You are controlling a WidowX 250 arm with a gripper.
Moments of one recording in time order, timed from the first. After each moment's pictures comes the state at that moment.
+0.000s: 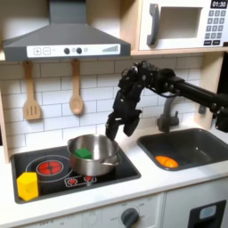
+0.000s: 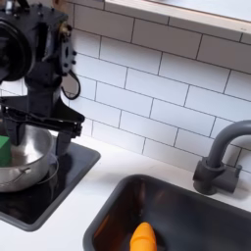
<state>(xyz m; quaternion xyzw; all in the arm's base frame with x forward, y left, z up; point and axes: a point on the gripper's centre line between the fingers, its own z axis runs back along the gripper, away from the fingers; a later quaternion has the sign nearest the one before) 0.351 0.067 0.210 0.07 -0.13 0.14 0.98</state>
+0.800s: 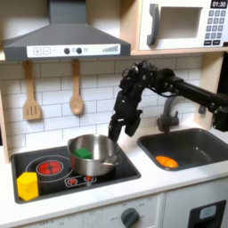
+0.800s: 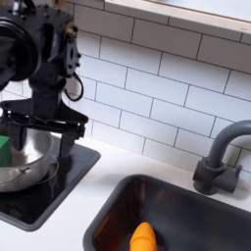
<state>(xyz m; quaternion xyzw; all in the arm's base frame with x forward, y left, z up) 0.350 0.062 0.207 0.06 -0.12 0.18 0.98</state>
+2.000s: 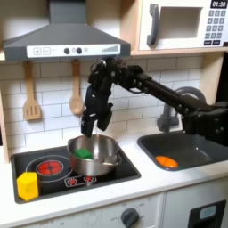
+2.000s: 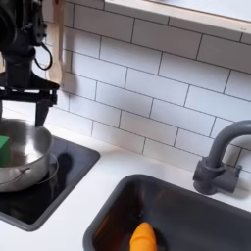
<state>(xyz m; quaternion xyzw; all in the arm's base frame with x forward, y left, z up) 0.378 0.122 0.218 0.05 -0.10 0.25 0.96</state>
